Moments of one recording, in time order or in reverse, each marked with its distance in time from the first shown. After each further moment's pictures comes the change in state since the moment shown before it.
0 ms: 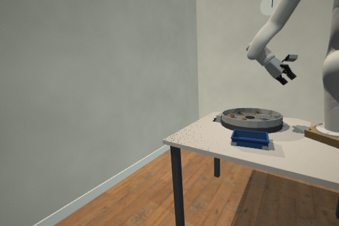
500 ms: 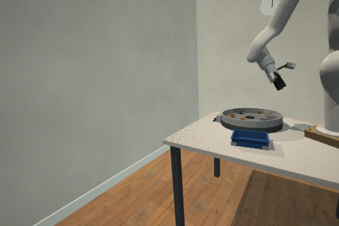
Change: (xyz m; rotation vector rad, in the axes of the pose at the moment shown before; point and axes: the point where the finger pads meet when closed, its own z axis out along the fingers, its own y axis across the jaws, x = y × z) arm -0.033 -0.047 0.010 -0.021 -0.228 0.277
